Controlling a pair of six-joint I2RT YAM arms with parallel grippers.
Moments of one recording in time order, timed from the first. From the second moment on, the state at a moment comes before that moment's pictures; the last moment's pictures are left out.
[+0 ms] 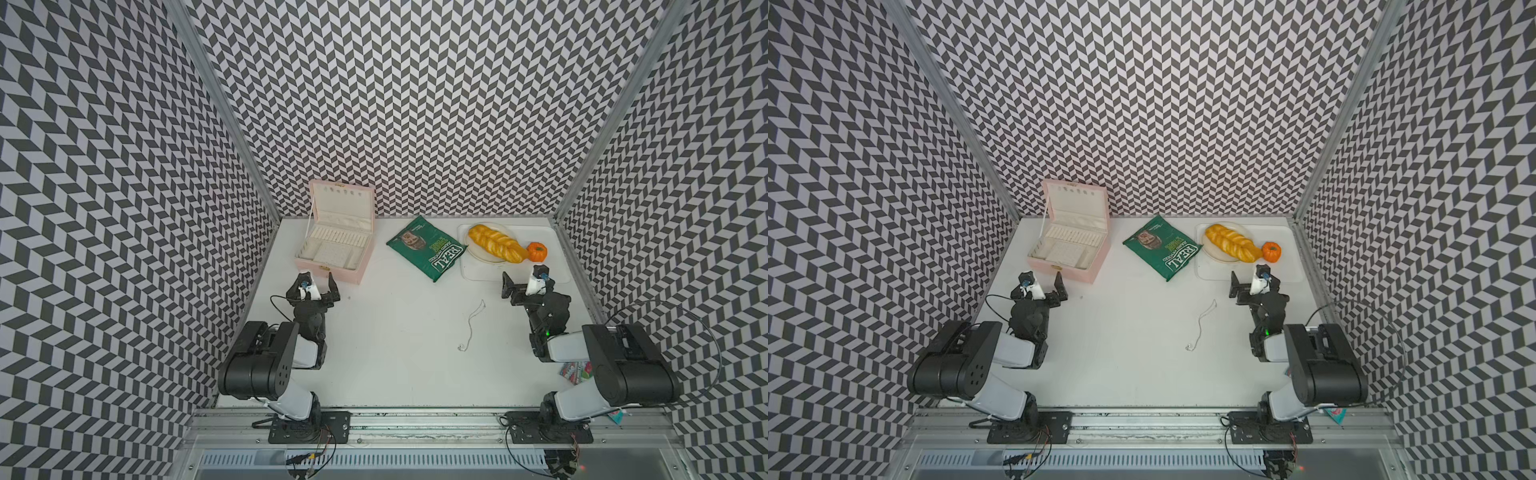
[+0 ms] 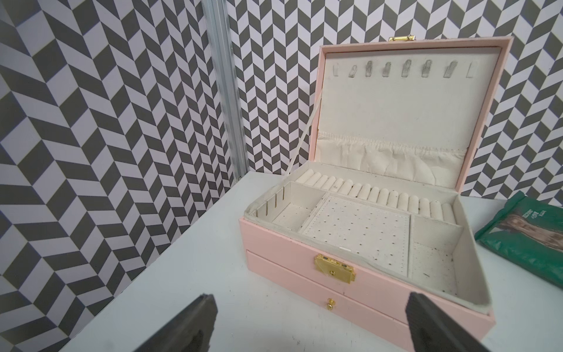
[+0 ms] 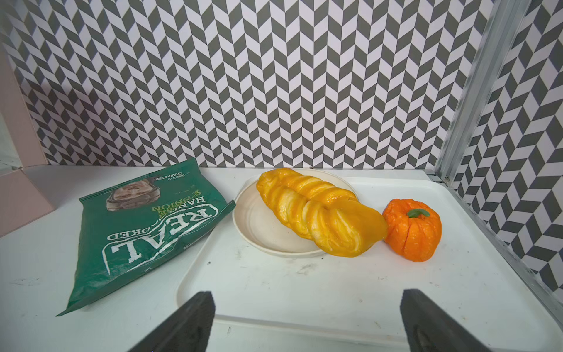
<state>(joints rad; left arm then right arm) -0.05 1.57 0.21 1.31 -0.26 -0.02 0.00 1.52 0.26 1.15 -0.07 0.02</state>
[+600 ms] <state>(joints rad) -0.07 1.57 0.21 1.31 -0.29 -0.02 0.00 1.52 0.26 1.15 -0.07 0.02</state>
